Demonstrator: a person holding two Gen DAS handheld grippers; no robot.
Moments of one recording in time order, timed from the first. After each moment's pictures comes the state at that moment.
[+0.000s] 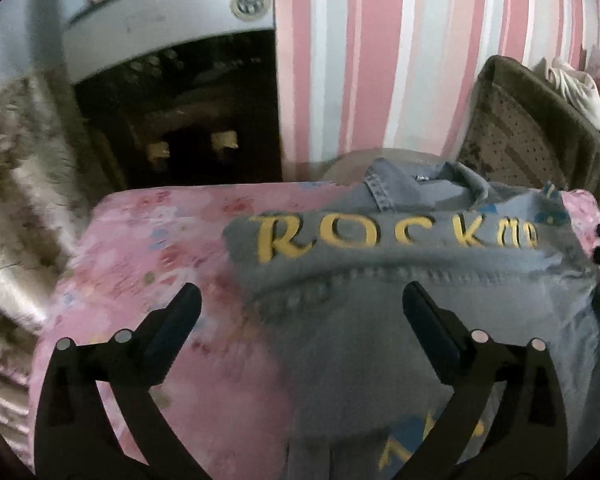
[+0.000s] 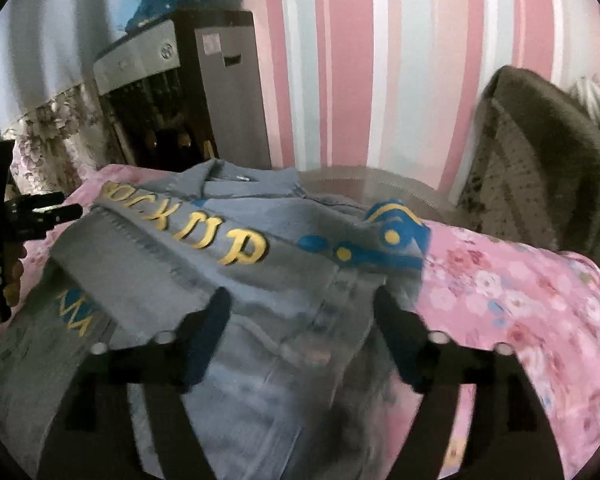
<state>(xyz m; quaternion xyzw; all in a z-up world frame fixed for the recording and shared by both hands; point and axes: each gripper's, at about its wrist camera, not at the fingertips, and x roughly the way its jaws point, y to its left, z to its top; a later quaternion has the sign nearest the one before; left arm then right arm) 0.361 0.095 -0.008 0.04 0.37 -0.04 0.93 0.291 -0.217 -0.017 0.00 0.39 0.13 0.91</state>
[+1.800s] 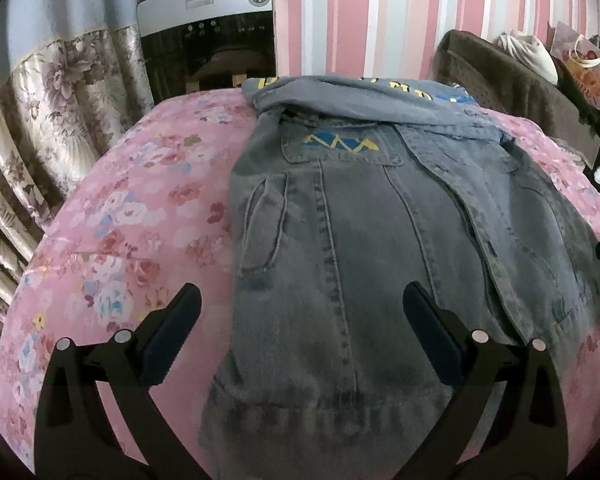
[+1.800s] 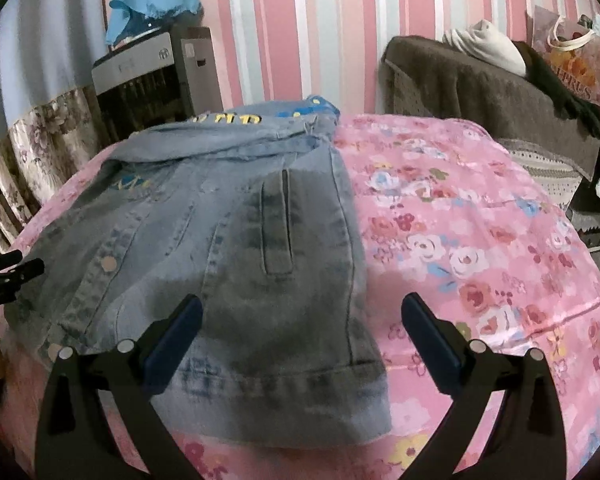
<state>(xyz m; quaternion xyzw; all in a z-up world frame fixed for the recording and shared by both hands) 0.076 0.088 -0.040 0.02 0.39 -0.04 0.92 0.013 -0.235 -0.029 0.05 0.39 0.01 0.92</state>
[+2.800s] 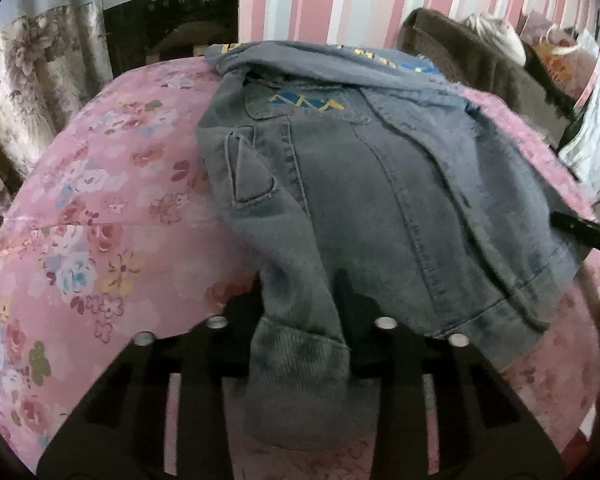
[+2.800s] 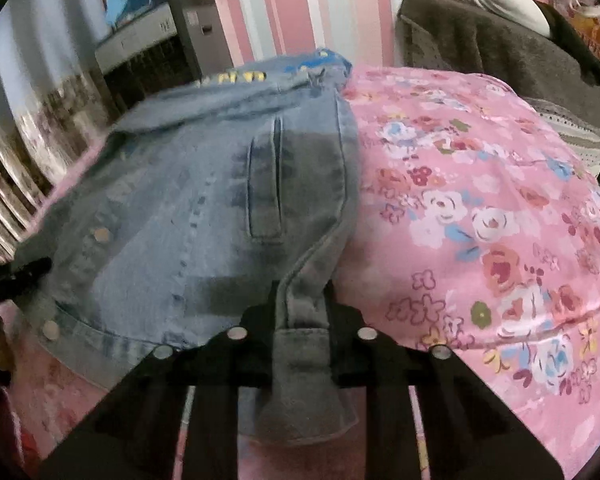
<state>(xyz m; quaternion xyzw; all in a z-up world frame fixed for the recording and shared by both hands) 0.068 0.096 -0.054 0.00 0.43 -0.13 0.90 0.024 -0.256 -0.055 0.09 0.45 0.06 0.89</state>
